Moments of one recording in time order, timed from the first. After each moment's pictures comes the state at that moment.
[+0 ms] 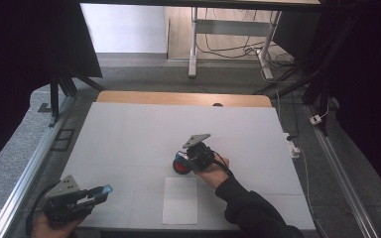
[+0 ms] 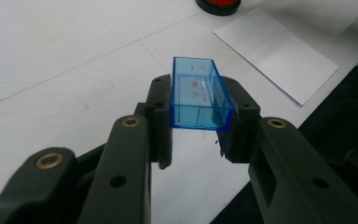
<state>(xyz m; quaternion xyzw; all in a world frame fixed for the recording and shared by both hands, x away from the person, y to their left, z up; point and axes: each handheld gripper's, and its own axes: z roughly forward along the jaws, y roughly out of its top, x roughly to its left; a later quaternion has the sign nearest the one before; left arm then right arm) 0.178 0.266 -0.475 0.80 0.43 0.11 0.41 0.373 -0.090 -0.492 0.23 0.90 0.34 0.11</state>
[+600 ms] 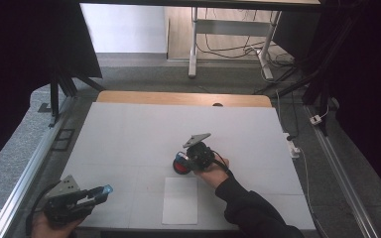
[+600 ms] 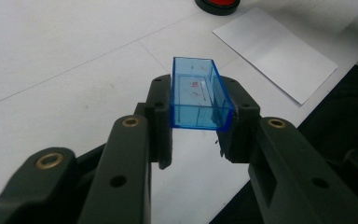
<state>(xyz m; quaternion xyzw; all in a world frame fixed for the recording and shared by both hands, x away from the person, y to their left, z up) 0.178 0.266 -0.475 0.80 0.43 0.11 0.41 0.376 -0.090 -0.495 0.25 0.90 0.34 0.10</state>
